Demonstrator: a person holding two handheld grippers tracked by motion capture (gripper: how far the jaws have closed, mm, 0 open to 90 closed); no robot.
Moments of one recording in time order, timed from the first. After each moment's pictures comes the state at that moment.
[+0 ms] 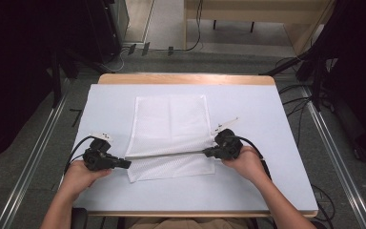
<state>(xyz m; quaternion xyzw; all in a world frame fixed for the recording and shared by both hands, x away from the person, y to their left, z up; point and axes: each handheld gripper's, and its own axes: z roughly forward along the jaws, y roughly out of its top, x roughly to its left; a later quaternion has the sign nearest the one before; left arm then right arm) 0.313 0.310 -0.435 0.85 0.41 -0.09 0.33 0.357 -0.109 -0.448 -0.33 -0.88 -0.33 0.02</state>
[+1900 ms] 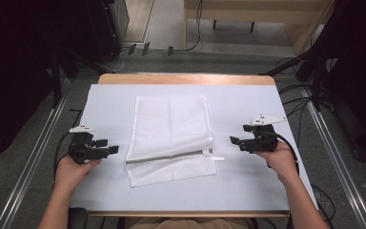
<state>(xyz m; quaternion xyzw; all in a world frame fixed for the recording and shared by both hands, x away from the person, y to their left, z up) 0.319 0.350 -0.428 0.77 0.52 0.08 0.36 0.364 -0.204 -0.437 -0.40 -0.81 -0.42 -0.14</state>
